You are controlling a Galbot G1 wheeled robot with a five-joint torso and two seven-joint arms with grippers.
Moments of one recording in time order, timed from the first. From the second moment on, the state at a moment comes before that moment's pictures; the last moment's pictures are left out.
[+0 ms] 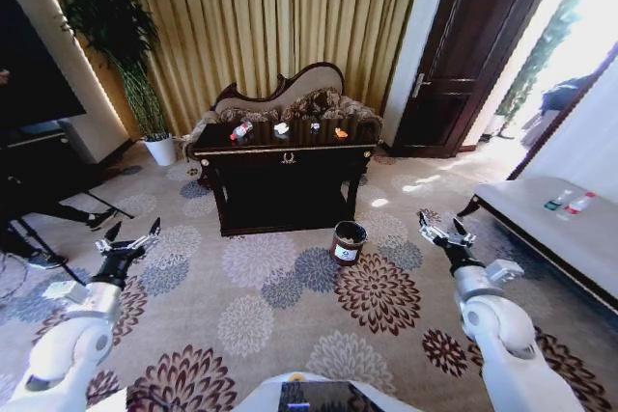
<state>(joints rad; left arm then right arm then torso) 1.65 -1.05 -0.98 -2.07 -0.72 -0.02 0.03 -1.51 1.19 0.88 2.08 0.65 -0.14 0.06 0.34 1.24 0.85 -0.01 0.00</state>
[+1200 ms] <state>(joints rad) 1.62 -1.05 -0.95 -2.05 -0.70 -0.02 0.03 -1.51 1.21 0.85 2.07 0.60 -0.17 0.01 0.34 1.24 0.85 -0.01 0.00</state>
